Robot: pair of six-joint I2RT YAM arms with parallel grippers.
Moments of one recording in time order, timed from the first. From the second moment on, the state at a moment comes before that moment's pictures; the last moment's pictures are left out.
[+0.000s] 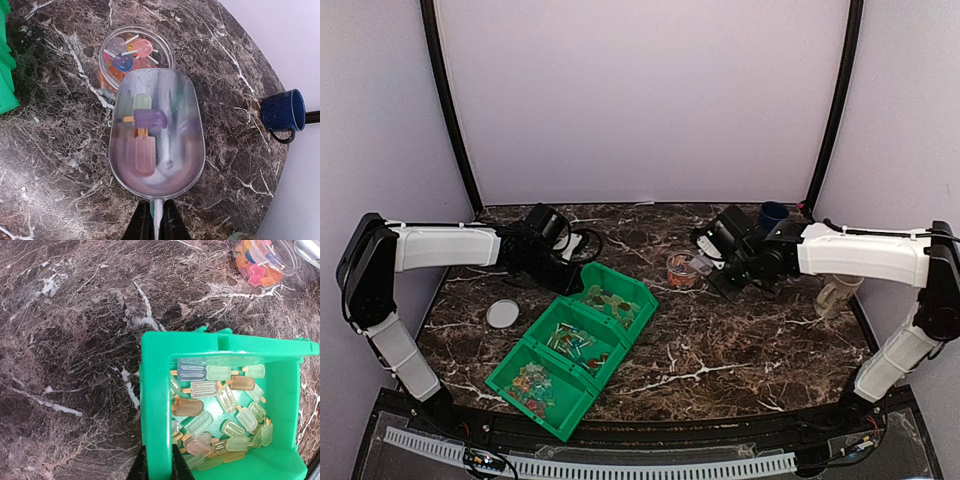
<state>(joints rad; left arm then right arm) -0.59 1.67 1.10 -0.45 0.13 -0.18 0.85 1.54 1.12 -0.60 0.45 -0.06</state>
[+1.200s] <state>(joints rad) -0.59 1.67 1.10 -0.45 0.13 -0.18 0.85 1.68 1.40 -0.93 0.51 -0.08</state>
